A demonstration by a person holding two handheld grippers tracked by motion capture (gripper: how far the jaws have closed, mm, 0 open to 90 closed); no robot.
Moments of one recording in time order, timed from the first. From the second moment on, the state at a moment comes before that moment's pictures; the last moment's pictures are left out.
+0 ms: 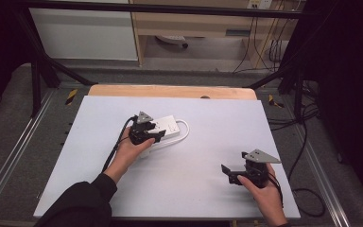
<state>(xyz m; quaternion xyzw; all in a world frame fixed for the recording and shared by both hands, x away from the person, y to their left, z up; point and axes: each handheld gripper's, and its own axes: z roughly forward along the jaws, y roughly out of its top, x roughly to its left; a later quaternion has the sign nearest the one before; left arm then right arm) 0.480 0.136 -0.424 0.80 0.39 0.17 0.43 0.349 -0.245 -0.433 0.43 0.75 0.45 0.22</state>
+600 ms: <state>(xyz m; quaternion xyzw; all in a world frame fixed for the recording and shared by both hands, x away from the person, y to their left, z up) 0.487 0.134 -0.434 0.80 0.39 0.15 0.43 0.349 -0.246 -0.433 0.44 0.75 0.45 0.22</state>
